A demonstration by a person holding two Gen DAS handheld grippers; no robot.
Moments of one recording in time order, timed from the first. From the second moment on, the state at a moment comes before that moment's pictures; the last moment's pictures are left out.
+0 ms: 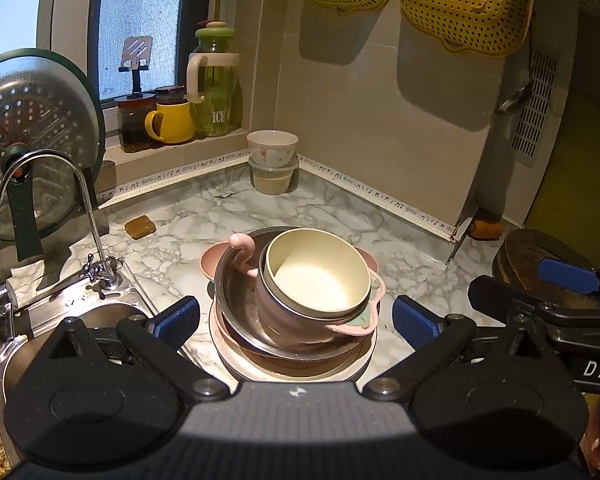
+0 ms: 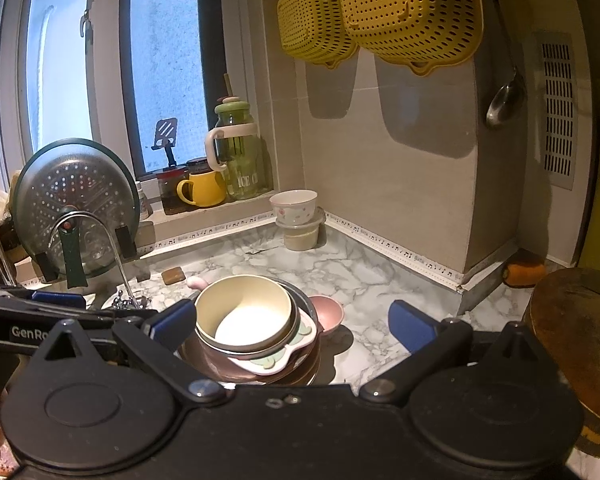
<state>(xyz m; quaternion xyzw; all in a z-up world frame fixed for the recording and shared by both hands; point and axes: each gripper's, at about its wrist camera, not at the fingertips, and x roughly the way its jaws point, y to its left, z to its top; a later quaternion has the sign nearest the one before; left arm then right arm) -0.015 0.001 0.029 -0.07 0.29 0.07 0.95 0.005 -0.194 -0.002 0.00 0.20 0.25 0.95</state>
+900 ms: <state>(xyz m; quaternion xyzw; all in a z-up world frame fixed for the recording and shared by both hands) -0.004 0.007 0.026 -0.09 0.31 0.07 0.94 0.019 -0.189 -0.003 0.00 0.22 0.26 0.94</state>
